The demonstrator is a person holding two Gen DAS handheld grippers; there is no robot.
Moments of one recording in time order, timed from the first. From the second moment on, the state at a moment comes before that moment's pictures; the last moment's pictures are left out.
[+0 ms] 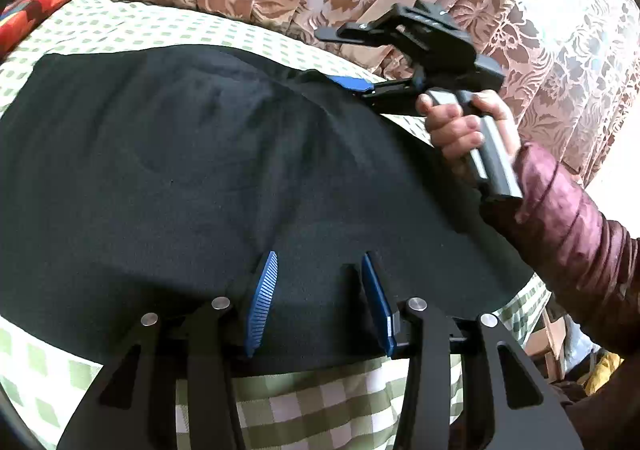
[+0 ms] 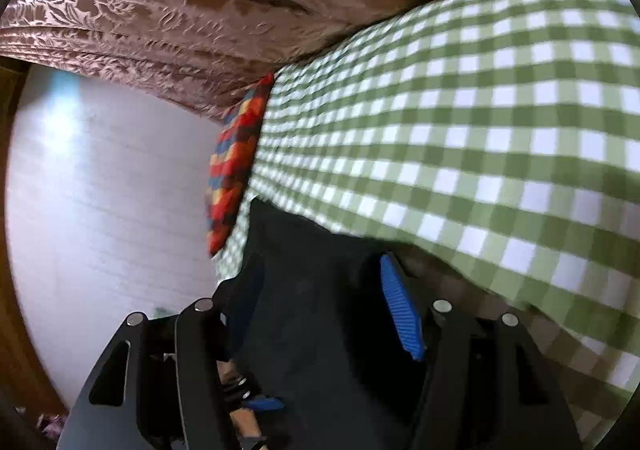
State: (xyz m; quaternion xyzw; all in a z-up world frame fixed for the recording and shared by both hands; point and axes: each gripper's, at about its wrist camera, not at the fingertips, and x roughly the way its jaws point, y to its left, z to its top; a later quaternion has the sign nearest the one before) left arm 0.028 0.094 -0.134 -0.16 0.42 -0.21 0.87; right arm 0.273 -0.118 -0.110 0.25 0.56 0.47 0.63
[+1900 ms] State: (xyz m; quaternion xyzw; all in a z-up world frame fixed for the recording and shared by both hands) left arm -0.035 0.328 -0.132 -0.49 0.33 0.06 0.81; right arm 0.094 -0.139 -0.084 0.15 0.49 0.37 0.77
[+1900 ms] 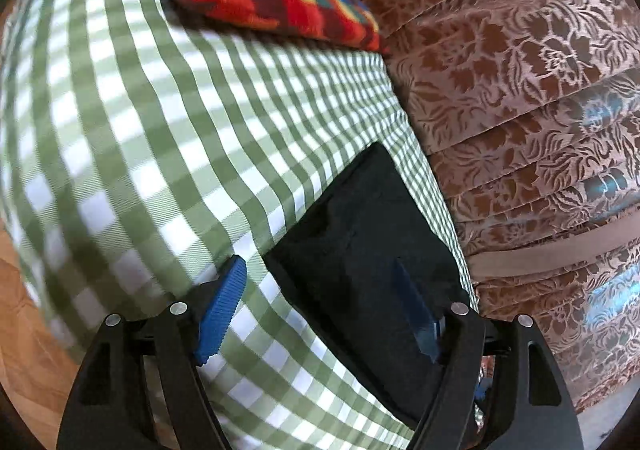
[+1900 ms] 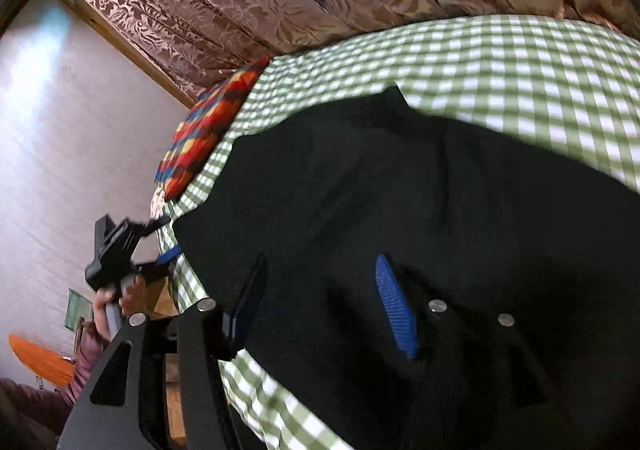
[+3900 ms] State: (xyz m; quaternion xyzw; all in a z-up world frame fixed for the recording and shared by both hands) left arm 0.058 -0.012 -0.093 -0.05 0.42 -0.18 0.89; right arm -0.077 -0.600 -0.083 0.41 0.33 -0.20 0.82
